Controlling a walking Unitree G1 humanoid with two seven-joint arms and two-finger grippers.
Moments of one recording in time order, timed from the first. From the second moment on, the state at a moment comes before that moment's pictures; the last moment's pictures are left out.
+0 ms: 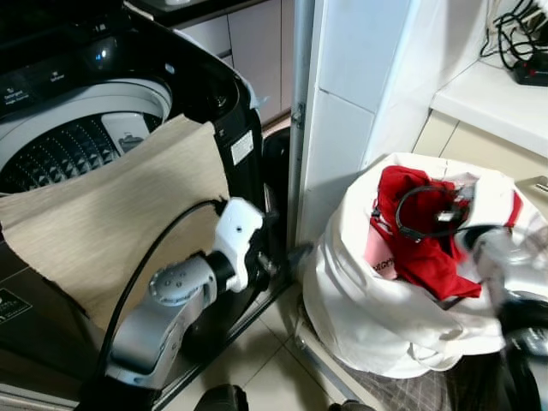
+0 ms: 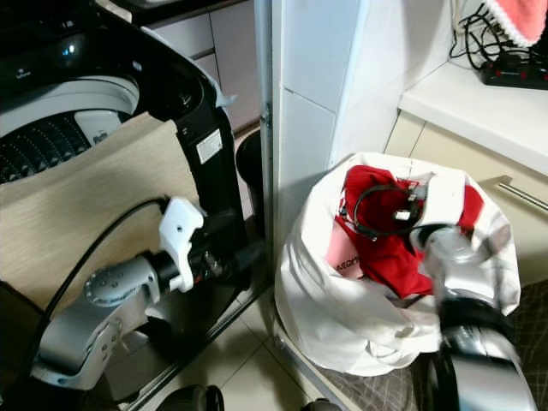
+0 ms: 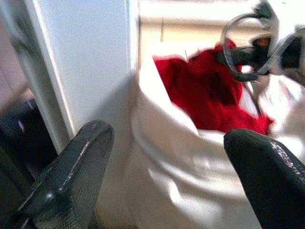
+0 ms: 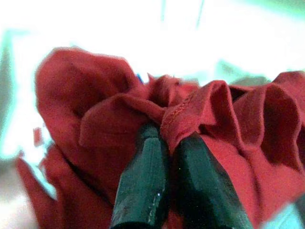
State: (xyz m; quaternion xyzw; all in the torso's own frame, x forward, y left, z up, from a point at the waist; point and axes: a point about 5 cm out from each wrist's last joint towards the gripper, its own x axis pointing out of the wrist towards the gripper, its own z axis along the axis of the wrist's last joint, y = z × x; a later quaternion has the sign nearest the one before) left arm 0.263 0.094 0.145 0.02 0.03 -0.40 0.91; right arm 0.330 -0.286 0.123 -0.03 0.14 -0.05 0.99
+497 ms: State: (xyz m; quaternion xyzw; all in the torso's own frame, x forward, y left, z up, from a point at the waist) left arm 0.281 0.072 0.192 -0.03 -0.09 -0.40 0.91; right arm 0.275 -0.191 0.259 0.22 -0.08 0.38 0.90
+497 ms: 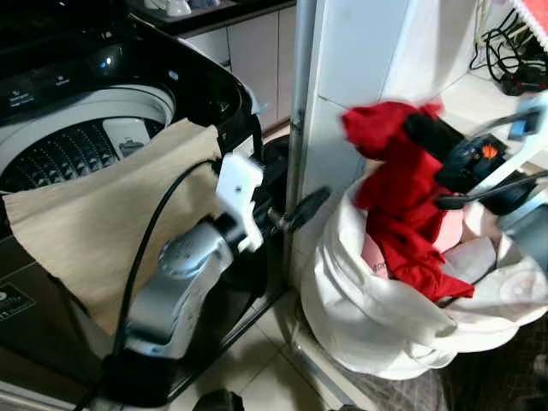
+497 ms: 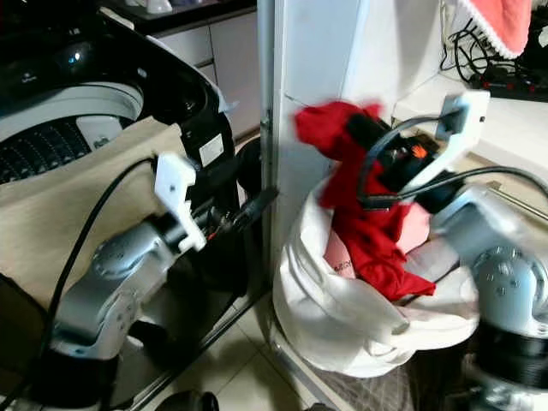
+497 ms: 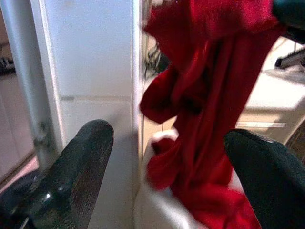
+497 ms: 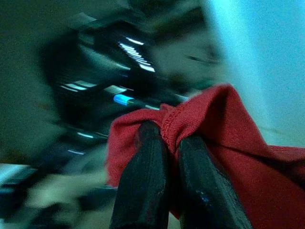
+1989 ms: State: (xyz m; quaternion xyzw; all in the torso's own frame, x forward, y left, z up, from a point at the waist) left arm 0.287 0.035 0.187 -0.08 -0.13 -0.42 0.90; right arm 0.241 -0.118 0.265 0.45 -0.03 0.48 0.75
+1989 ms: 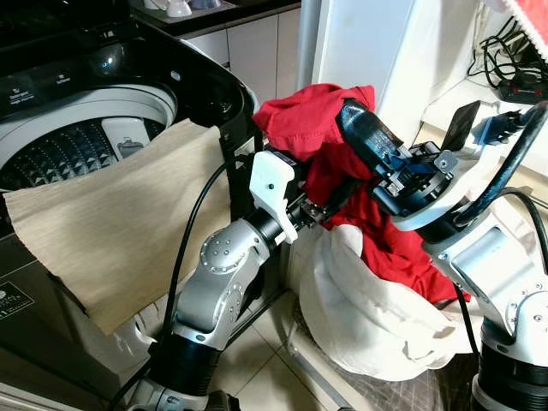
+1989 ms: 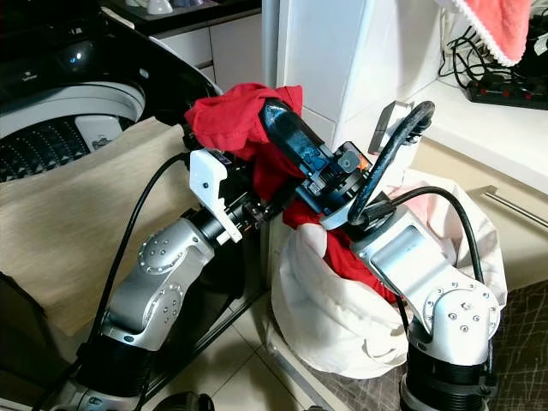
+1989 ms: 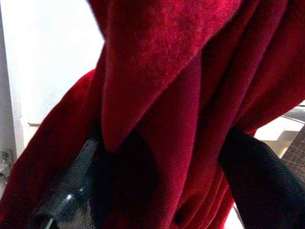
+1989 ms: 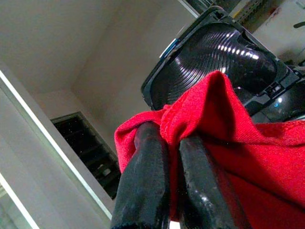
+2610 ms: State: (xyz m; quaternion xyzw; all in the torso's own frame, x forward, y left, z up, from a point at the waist) left arm 0.287 0.037 0.187 -0.08 -0.14 -0.42 0.89; right arm 0.243 -0.117 0.263 0.44 -0.03 0.47 0.77
